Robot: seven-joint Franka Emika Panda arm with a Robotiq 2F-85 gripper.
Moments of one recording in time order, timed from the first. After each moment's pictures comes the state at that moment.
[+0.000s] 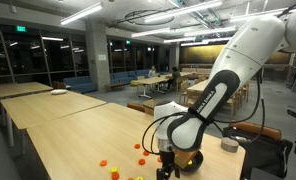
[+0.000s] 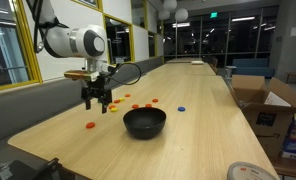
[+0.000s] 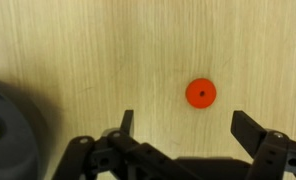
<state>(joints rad) 0.20 0.26 0.18 -2.35 0.04 2.48 0.29</state>
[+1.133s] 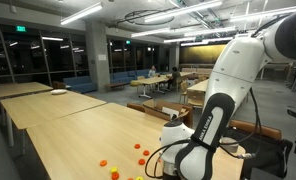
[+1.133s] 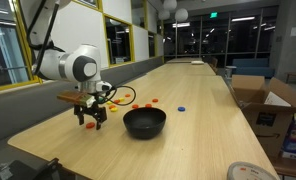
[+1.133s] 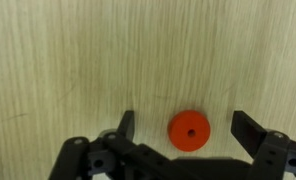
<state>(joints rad) 0.23 0.41 0.22 -2.44 0.11 2.81 0.16</state>
